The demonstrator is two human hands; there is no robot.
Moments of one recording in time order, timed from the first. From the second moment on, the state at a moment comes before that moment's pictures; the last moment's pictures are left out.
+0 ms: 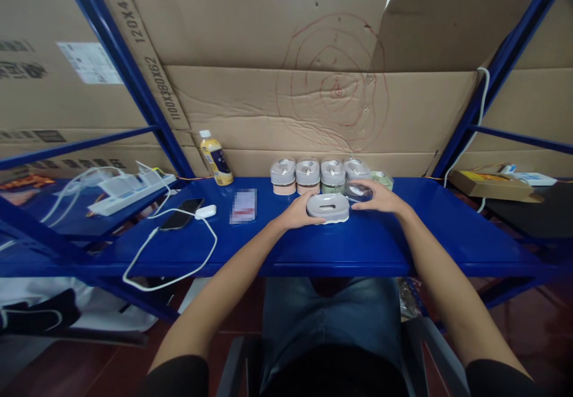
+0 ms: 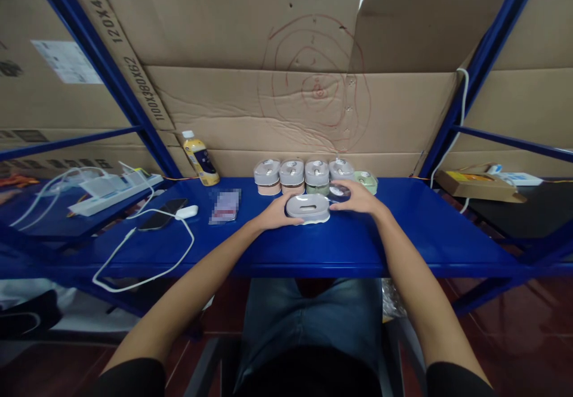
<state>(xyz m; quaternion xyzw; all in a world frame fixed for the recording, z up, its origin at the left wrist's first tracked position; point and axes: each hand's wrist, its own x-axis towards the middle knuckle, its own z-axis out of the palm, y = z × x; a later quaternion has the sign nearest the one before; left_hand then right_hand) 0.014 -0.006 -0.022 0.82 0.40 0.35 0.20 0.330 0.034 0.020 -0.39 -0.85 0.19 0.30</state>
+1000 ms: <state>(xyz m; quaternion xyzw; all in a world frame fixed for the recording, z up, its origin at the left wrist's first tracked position) 0.024 -0.002 -0.033 0.82 0.40 0.32 0.25 0.274 0.017 -0.001 -0.28 -0.92 0.15 0.24</state>
